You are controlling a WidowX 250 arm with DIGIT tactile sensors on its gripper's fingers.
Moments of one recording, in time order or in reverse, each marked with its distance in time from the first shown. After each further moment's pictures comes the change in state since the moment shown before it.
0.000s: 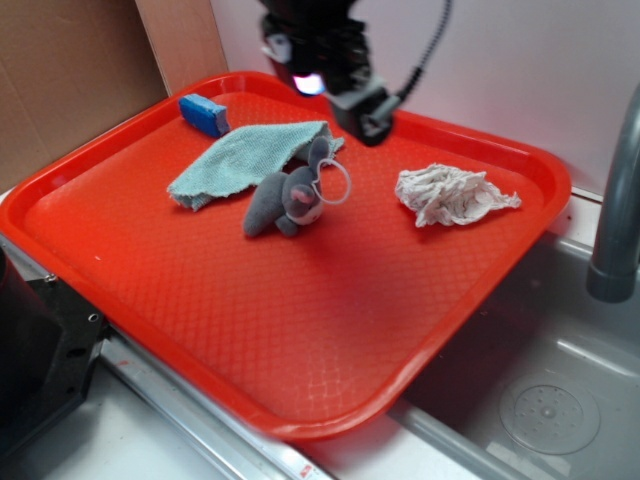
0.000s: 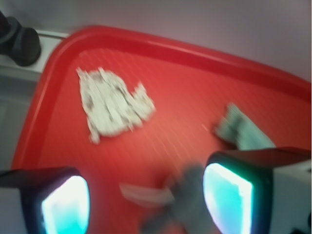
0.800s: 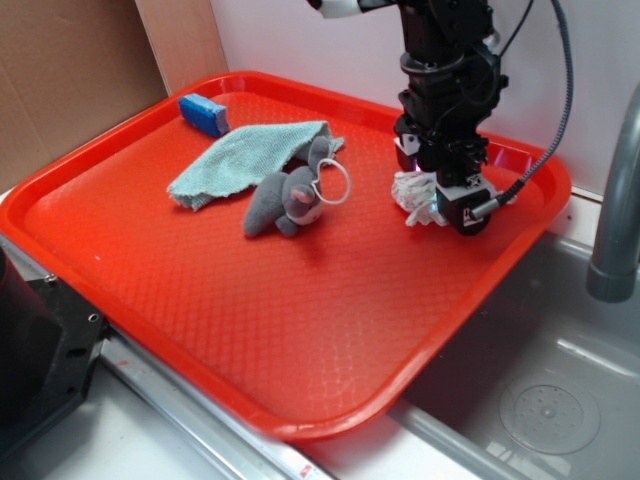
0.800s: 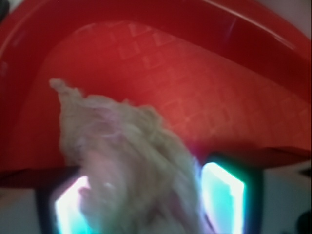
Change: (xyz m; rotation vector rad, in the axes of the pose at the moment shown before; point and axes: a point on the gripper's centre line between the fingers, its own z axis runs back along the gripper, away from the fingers) arm 0.034 -0.013 -0.090 -0.078 0.149 -0.157
